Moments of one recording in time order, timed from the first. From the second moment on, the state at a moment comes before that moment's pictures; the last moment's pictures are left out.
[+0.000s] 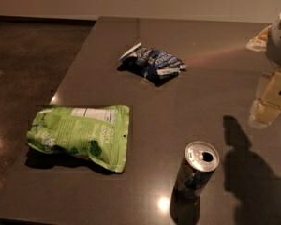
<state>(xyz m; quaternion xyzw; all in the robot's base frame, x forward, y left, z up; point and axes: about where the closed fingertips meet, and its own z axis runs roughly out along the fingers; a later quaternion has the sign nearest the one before) 0.438 -0.217 0.976 -0.60 0.78 -0.03 0.16</state>
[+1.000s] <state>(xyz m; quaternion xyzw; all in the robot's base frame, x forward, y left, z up) 0.401 -0.204 0.964 -0.62 0.76 0.04 0.19</state>
